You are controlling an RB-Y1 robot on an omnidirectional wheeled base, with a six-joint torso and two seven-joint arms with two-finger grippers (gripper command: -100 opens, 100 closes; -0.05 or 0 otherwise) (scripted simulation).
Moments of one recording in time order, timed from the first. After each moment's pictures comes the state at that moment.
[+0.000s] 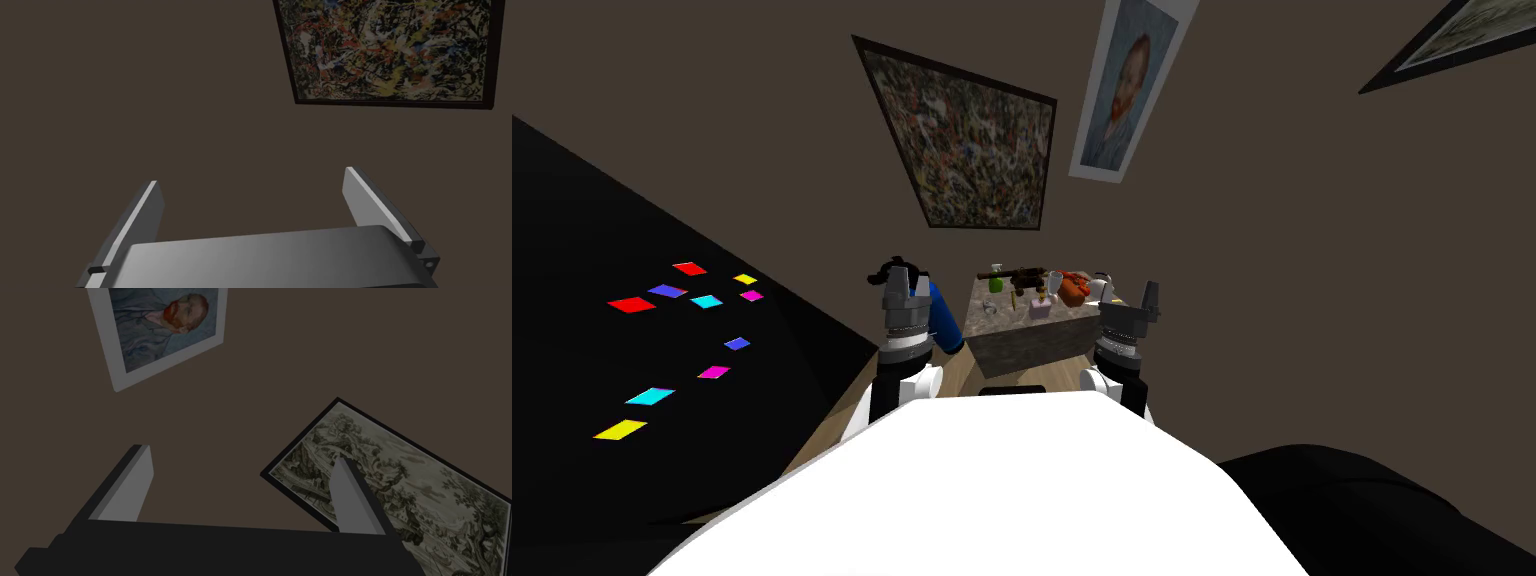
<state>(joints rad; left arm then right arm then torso) 0.47 0.00 -0.03 -2.30 -0.11 -0.58 -0.16 0.55 0.02 0.04 -2.35 -0.11 -0.63 -0.10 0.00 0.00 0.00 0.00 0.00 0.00</state>
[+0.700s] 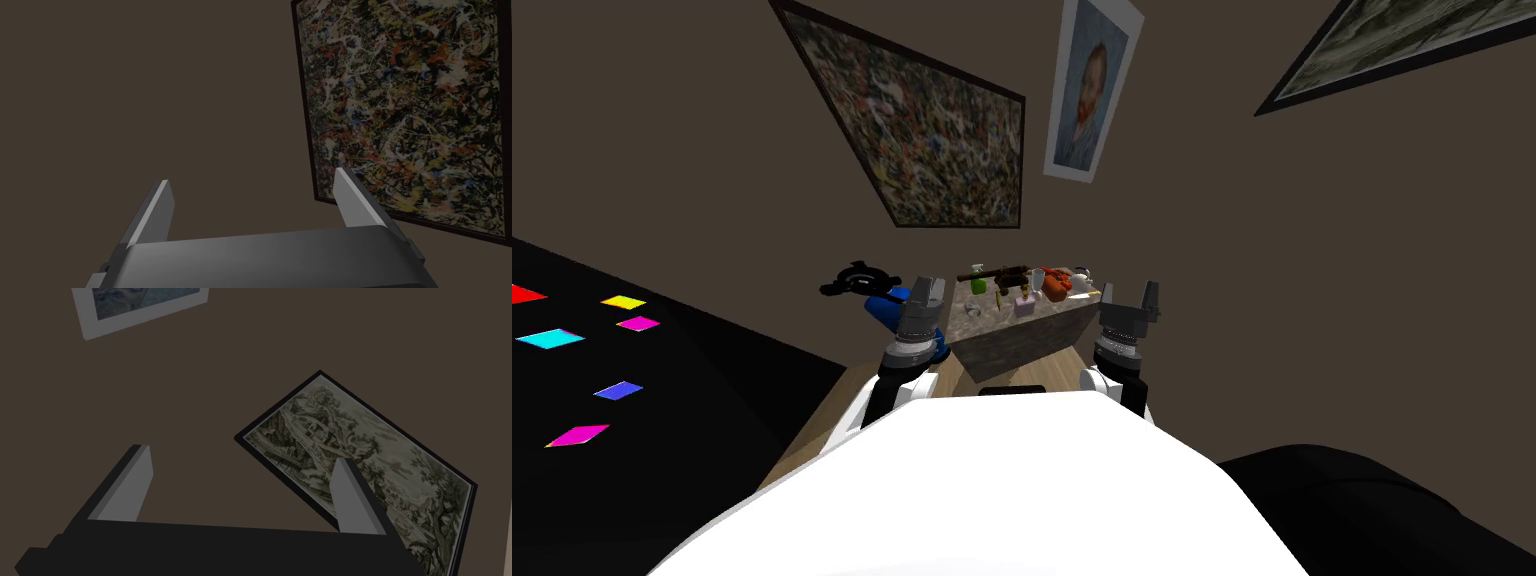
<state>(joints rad) 0.47 0.20 -0.09 -2.28 -0.14 -0.64 -0.12 0.55 0.02 0.04 -2.35 -0.11 -0.63 -0.10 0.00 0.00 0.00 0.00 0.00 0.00</state>
